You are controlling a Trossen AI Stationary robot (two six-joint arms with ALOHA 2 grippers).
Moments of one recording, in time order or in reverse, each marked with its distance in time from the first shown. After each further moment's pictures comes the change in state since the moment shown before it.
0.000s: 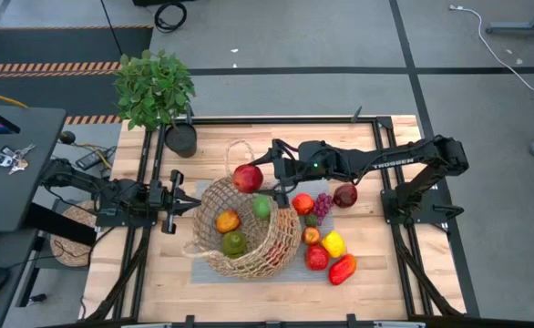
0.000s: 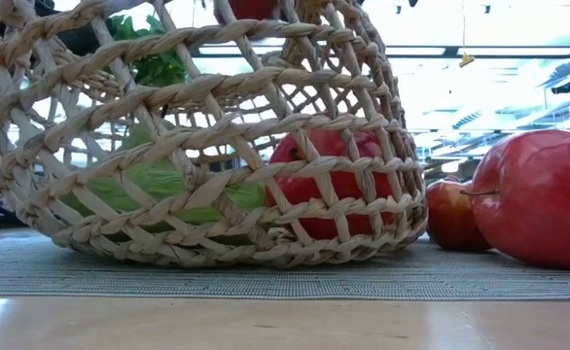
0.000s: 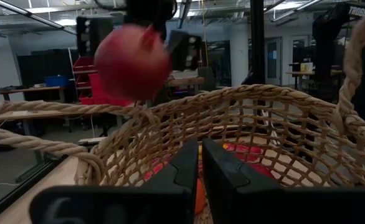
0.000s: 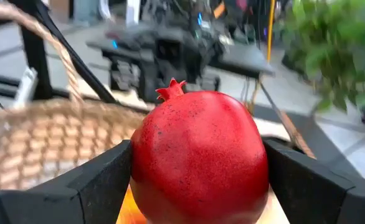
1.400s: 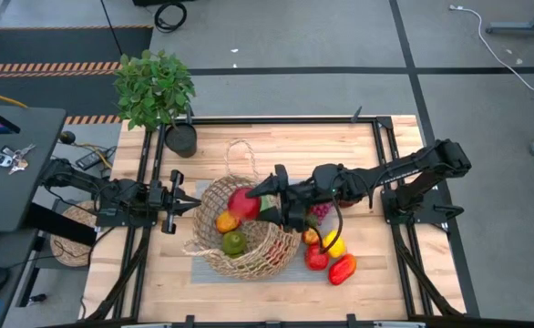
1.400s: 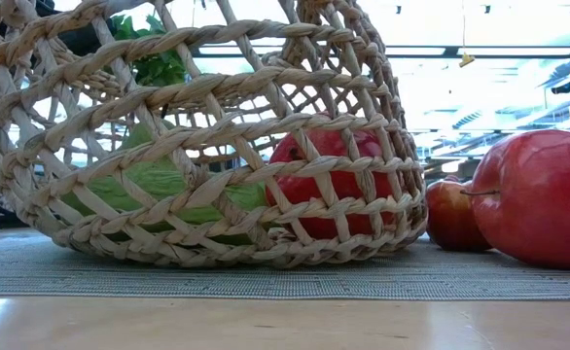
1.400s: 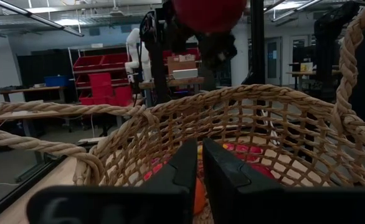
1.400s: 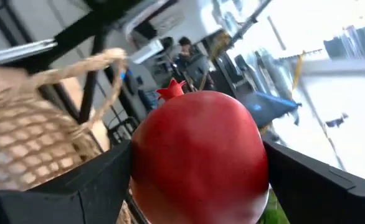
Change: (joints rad) left arm 0.000 0.000 0.000 0.000 0.000 0.000; right arm 0.191 0.005 0.000 0.236 0.046 -0.822
